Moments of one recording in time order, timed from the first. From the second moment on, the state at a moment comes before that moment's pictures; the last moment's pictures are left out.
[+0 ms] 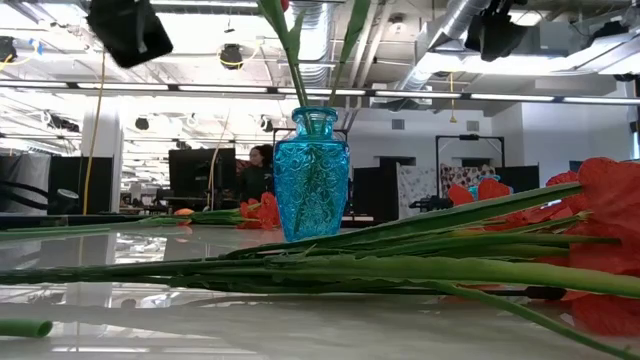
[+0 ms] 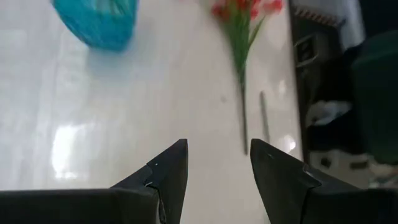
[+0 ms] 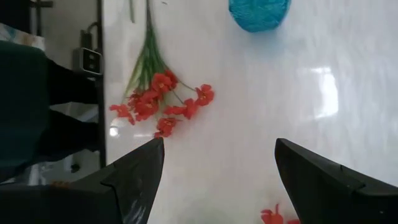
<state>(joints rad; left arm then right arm) -0.33 1.17 0.96 -0.69 0.12 -0.49 0.12 1.29 1.25 -1.00 -0.23 0.33</state>
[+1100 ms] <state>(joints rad) -0.58 2.04 1.14 0.09 -0.19 -0.47 0.13 1.29 1.25 -1.26 -0.21 0.07</state>
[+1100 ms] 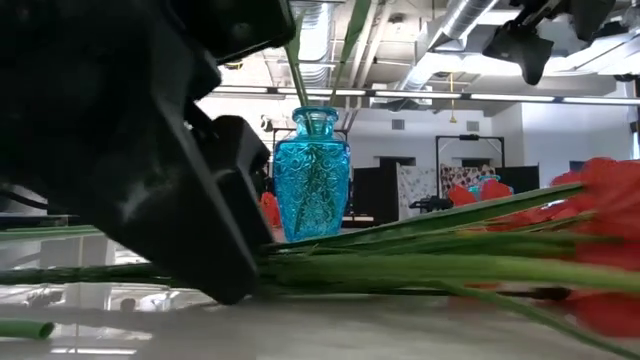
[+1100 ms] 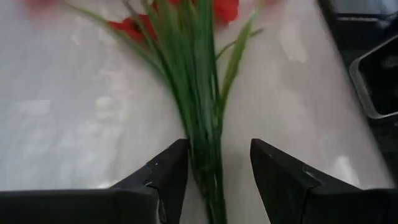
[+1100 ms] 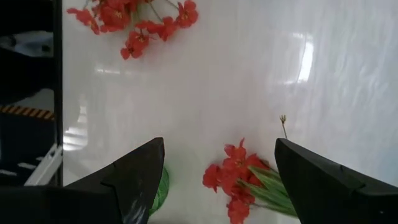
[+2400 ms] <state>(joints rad) -0.52 1.18 1.16 -0.28 -0.03 -0.25 0.04 1.29 1.25 -1.20 -0.18 0.11</state>
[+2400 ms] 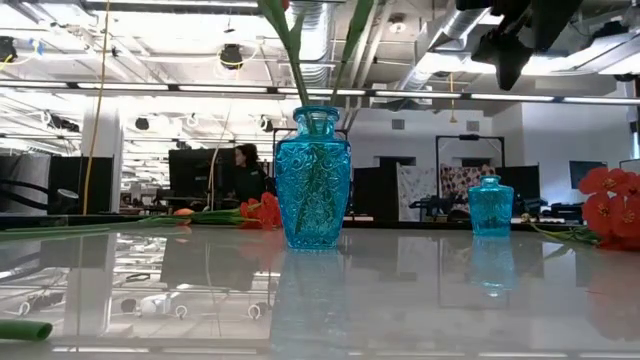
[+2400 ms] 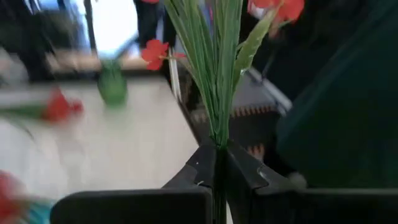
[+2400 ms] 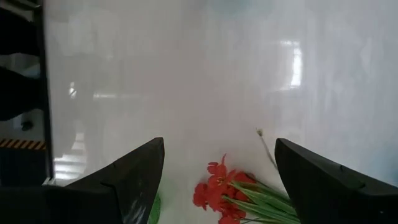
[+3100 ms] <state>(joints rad) -0.18 0.75 1.16 -0.31 -0.39 0.29 -0.10 1.20 1.25 -0.99 -0.10 0.28</state>
